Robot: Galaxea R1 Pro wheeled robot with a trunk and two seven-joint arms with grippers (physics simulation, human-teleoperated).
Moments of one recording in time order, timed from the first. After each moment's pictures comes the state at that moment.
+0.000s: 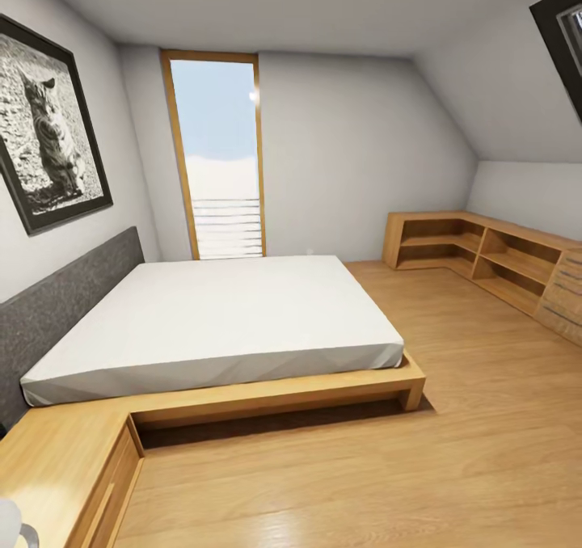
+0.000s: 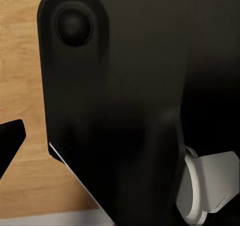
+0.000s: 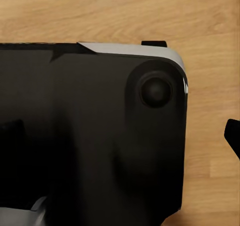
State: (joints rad) left arm 0.00 -0.05 0.02 -0.02 0.03 0.01 0.00; right arm -0.03 0.04 0.00 0.00 0.00 -0.16 0.01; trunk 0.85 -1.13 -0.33
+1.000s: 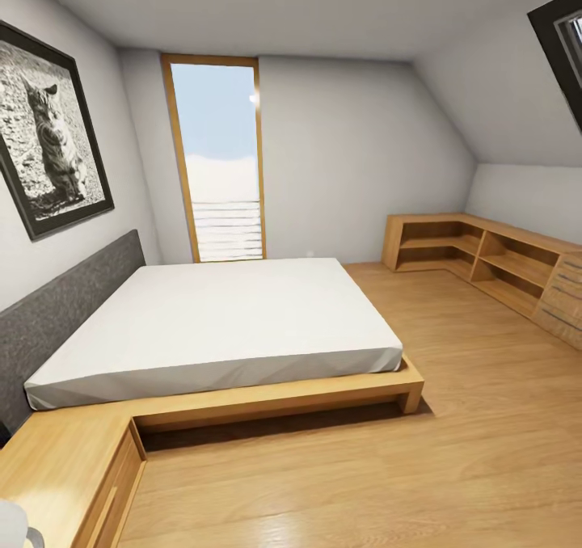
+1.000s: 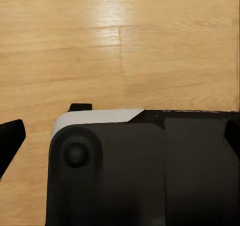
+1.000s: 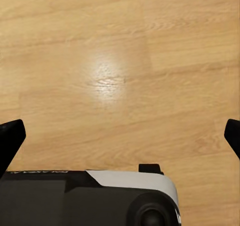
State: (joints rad) left arm 0.00 -0.07 0.01 -0.14 0.02 -0.28 -0.01; right arm -0.03 0.04 -0.01 -0.05 -0.01 -0.60 0.01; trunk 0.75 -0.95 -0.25
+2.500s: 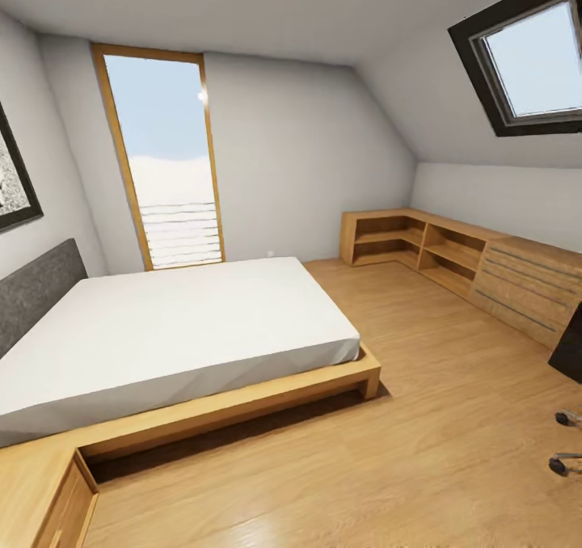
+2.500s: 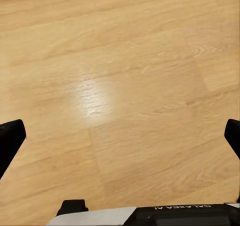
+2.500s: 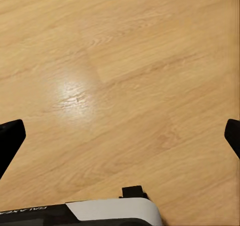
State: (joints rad) left arm 0.00 -0.09 0.02 -0.30 -0.04 -0.46 -0.01; right arm -0.03 0.00 -0.05 -0.11 -0.08 -0.61 0.00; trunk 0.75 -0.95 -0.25
